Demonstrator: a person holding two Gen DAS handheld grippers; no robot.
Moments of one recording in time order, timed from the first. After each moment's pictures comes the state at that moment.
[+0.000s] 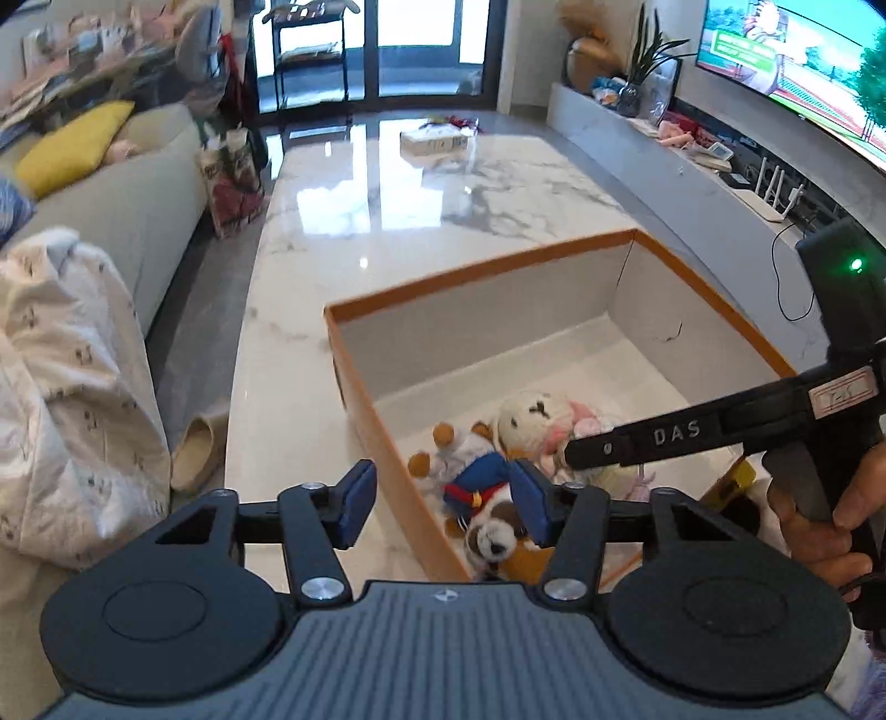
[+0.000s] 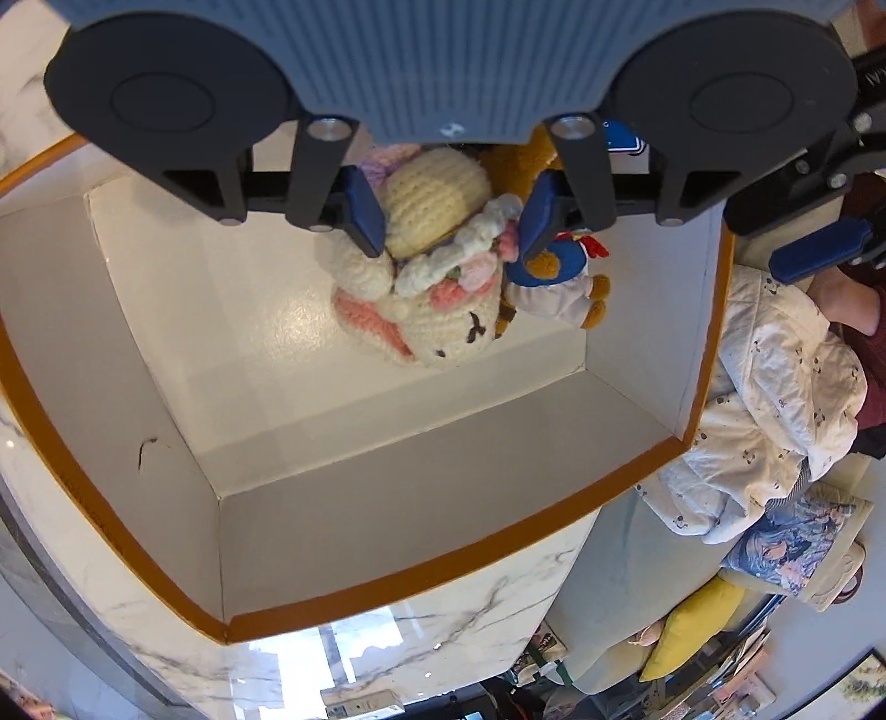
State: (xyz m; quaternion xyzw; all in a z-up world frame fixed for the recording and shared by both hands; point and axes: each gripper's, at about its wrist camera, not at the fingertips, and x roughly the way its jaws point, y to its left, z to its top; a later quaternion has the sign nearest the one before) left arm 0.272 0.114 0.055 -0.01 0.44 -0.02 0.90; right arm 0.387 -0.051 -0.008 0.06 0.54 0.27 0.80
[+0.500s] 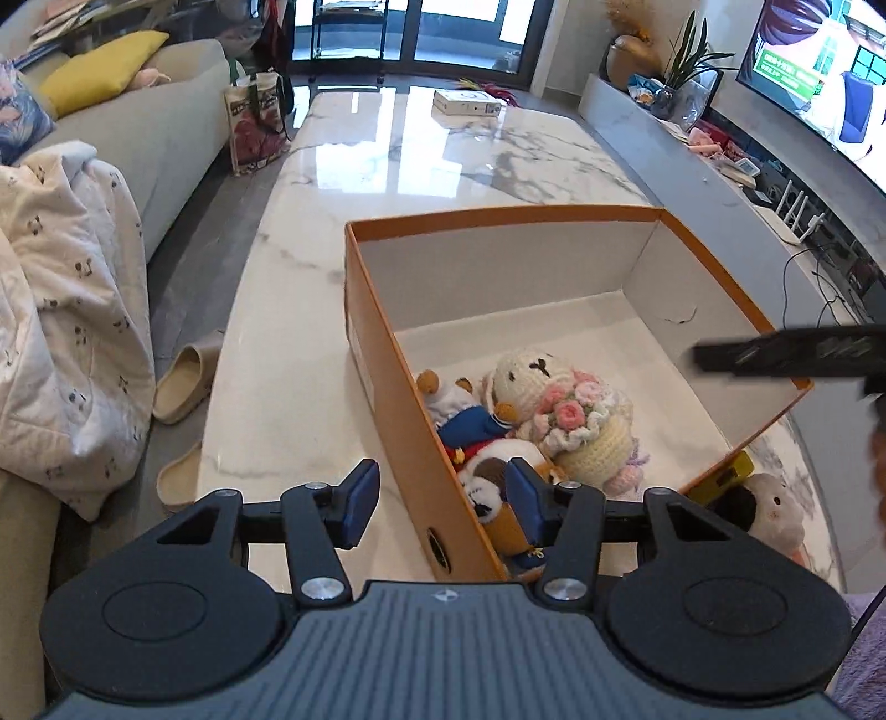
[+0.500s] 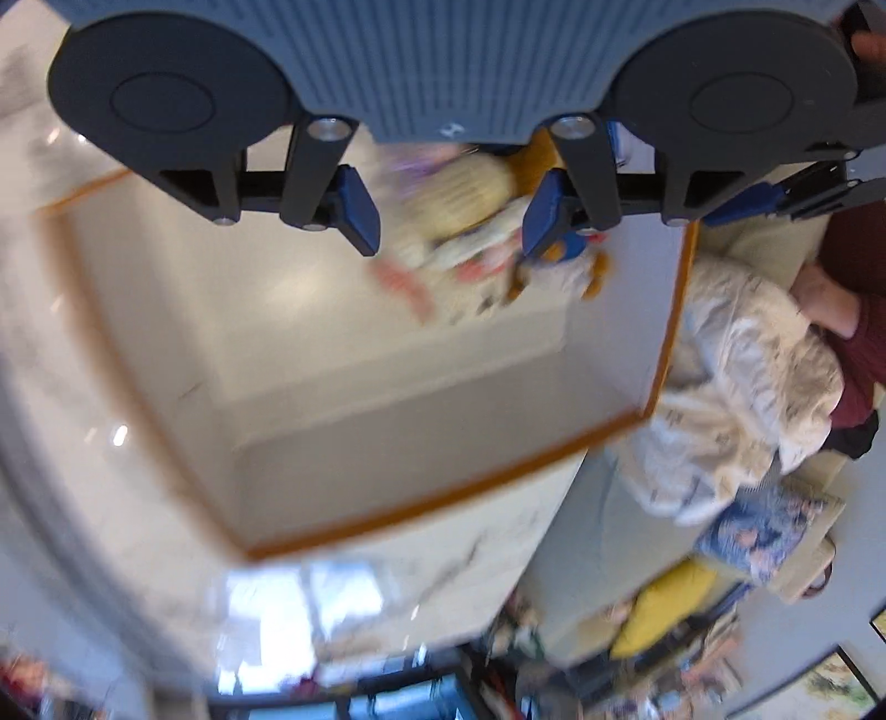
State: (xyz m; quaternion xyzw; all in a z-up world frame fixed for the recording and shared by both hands) left arm 0.255 0.125 0.031 -0.08 0.47 0.00 0.88; right arm 0.372 -0.108 0.044 0.04 0.47 0.26 0.84
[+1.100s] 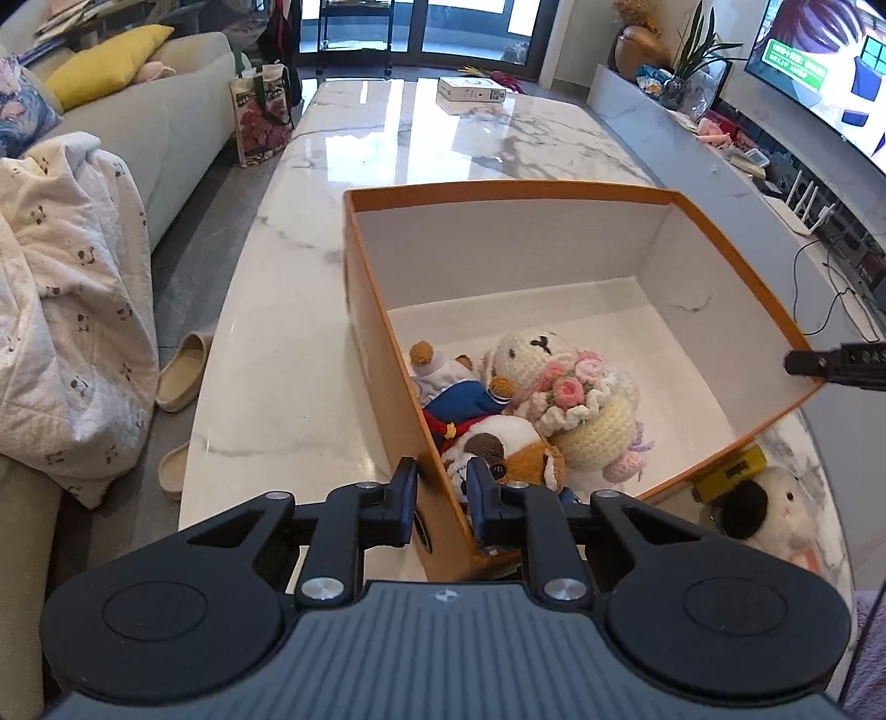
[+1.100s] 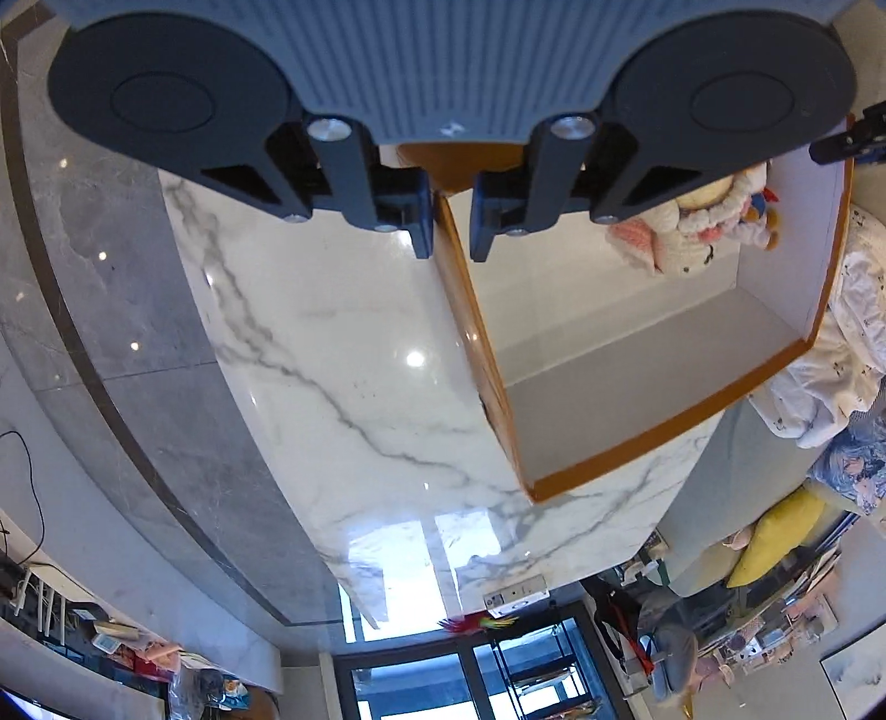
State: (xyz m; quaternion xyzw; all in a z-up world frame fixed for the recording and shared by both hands) left arm 0.252 0.111 0.020 -0.07 0.47 0.01 0.88; right arm 0.387 -0.194 0.025 0.05 0.46 0.15 0.87
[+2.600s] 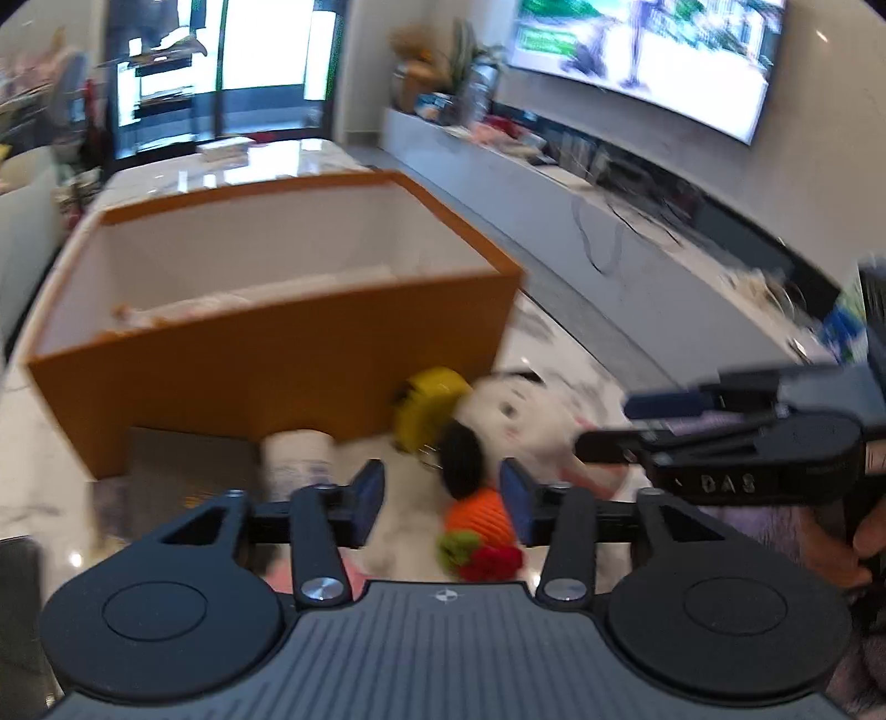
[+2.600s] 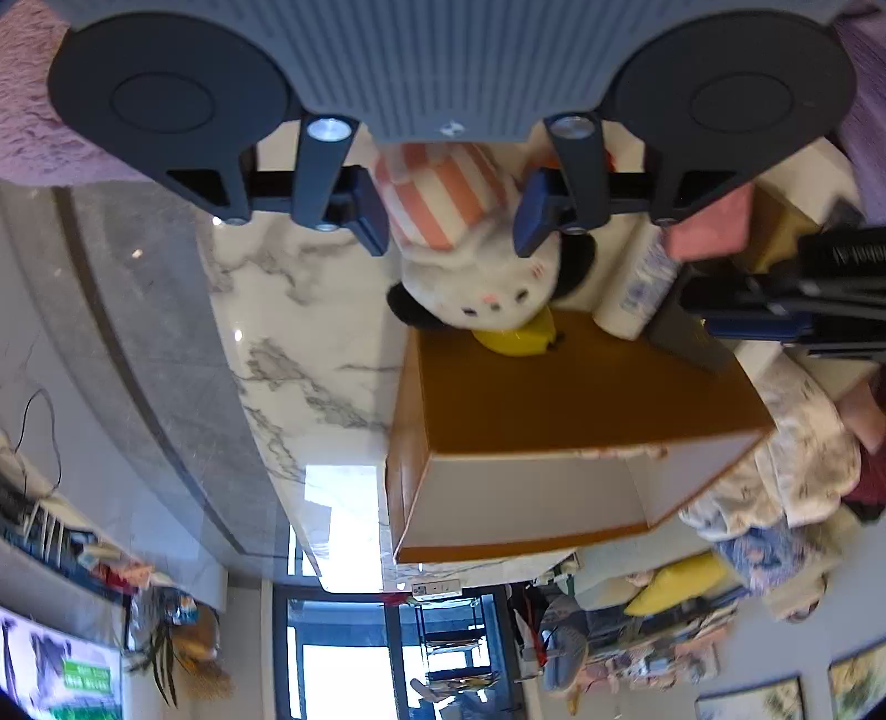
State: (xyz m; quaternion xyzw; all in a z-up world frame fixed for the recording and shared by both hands) left arm 0.097 -0.079 -0.007 0.00 0.38 -0.18 0.91; right arm 0.133 -0.275 -0.016 -0.04 0.37 0.22 0.90
